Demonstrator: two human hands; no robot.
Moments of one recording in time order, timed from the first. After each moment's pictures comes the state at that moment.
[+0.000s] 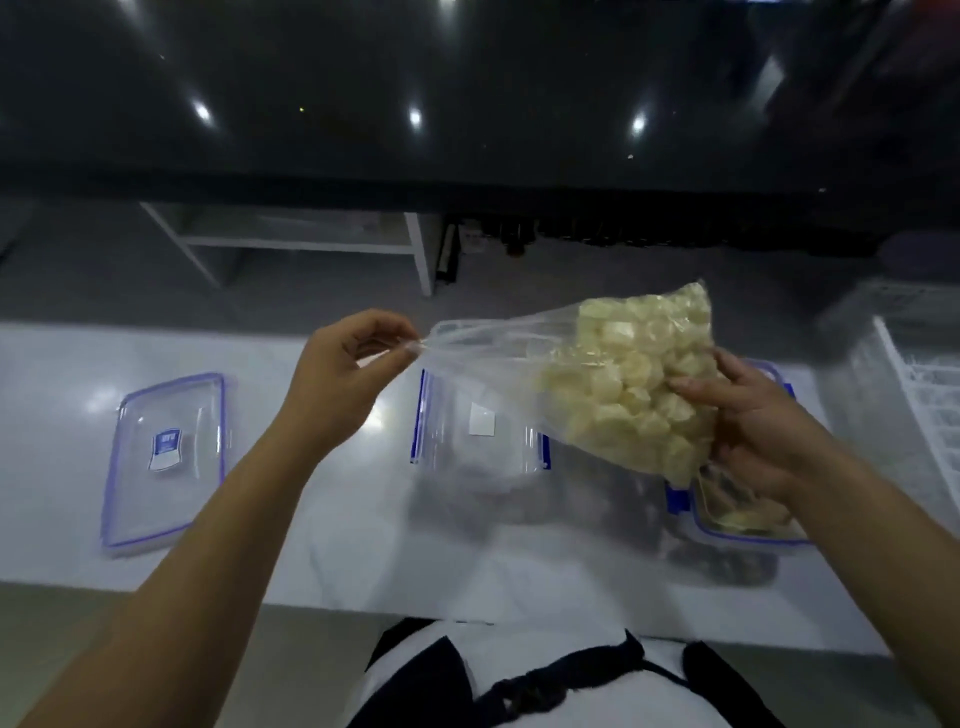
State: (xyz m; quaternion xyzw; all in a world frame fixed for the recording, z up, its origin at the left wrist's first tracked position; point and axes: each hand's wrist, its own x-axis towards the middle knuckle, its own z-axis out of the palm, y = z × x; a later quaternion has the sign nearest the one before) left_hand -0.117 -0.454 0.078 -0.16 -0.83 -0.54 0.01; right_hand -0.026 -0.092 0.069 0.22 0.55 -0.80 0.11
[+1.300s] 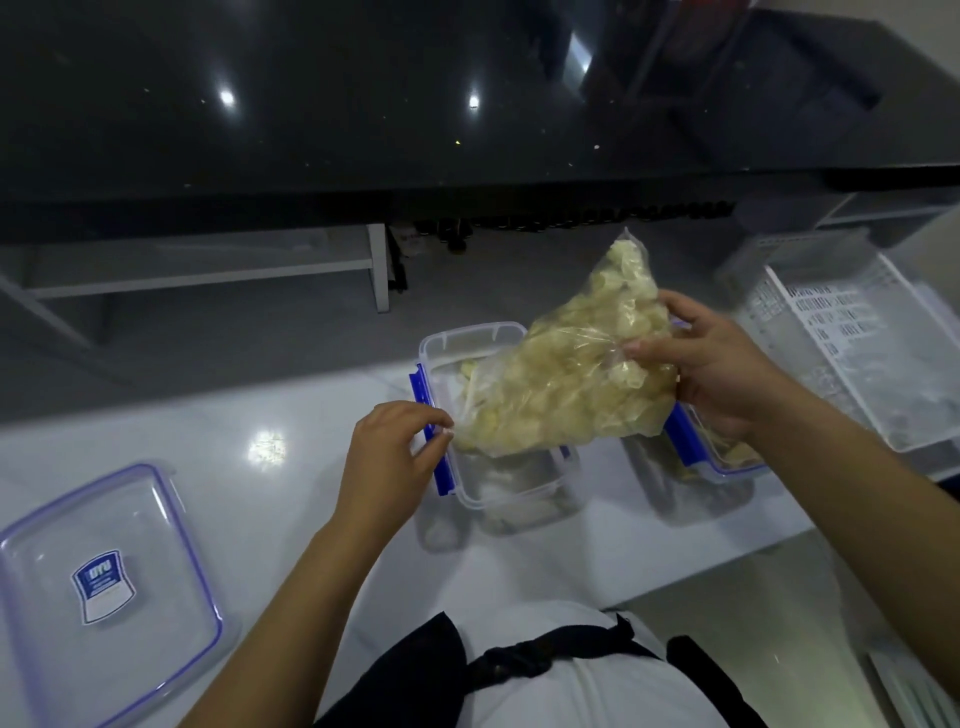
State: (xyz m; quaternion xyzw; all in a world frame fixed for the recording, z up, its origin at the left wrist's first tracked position) left_hand -0.137 -0.476 -0.019 -0.24 -0.87 -0.42 -0.06; right_hand -0.052 -0.179 0.097 0.27 0.68 -0.68 -0.01
